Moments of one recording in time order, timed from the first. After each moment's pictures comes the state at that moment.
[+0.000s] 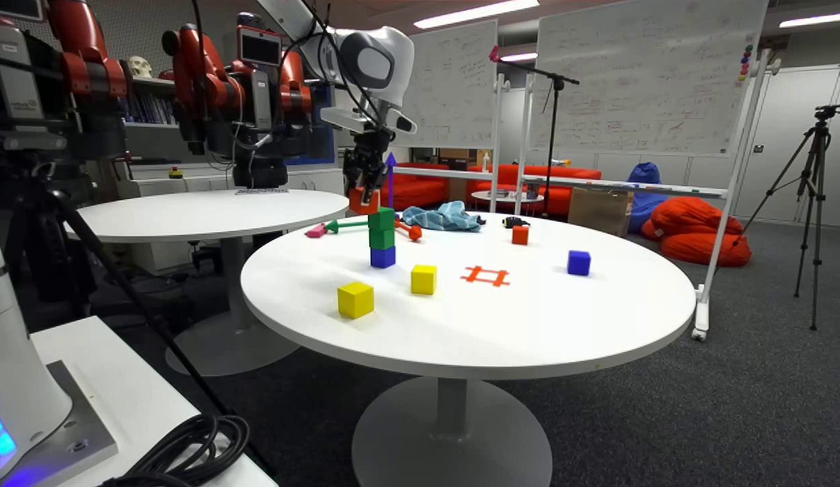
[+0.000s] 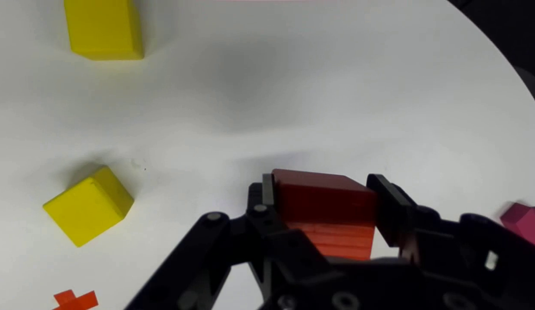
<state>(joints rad) -0.06 0.33 0.01 -1.83 0.24 1.99 -0.07</state>
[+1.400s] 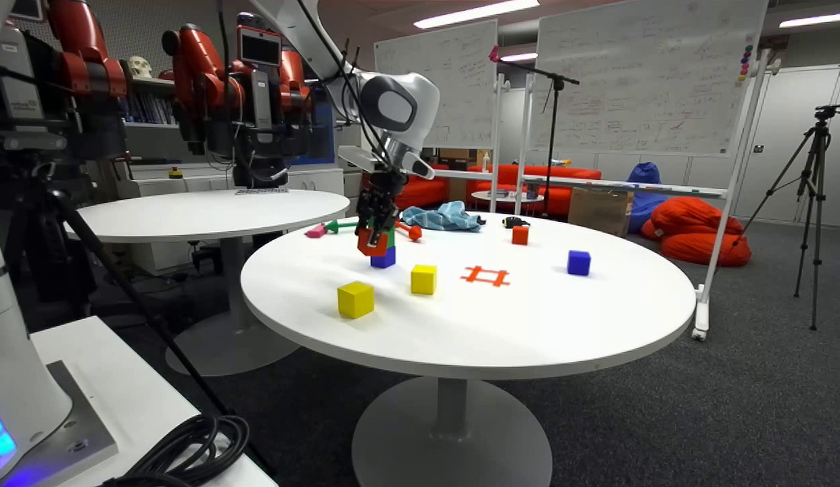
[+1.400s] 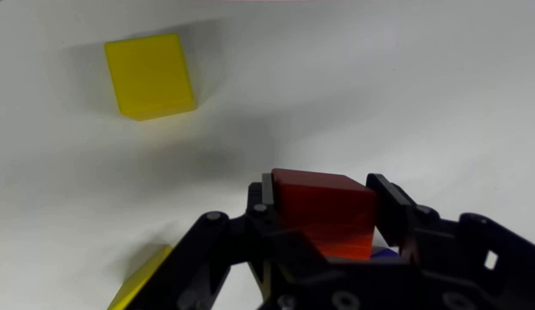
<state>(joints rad) -0.11 0.46 -0.04 -1.84 0.25 1.98 -0.03</state>
